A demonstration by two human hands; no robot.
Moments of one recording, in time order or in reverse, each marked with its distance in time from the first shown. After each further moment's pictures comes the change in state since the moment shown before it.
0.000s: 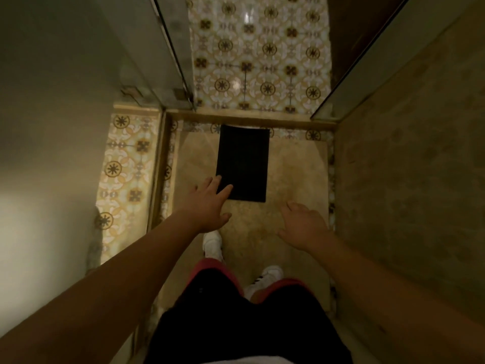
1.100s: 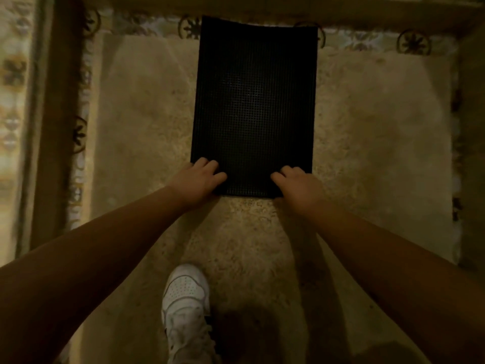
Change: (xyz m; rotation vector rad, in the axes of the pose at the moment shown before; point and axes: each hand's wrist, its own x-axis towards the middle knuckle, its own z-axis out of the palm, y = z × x) left_hand 0.430 -0.159 0.461 0.156 0.076 0.258; right_hand 0.538 0.077 0.347 -0.081 0.235 -0.146
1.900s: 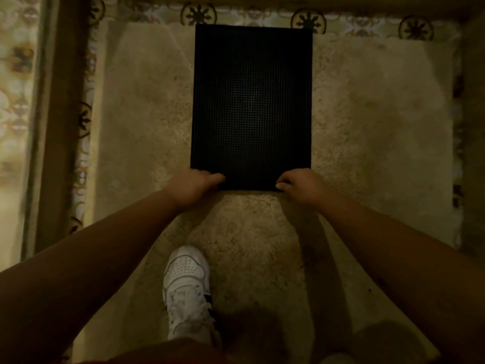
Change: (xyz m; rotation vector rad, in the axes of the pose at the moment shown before) left_hand -0.044 0.022 0.014 -0.283 0.087 -0.009; right_hand -0.018 0.012 0.019 0.480 -0.096 0.126
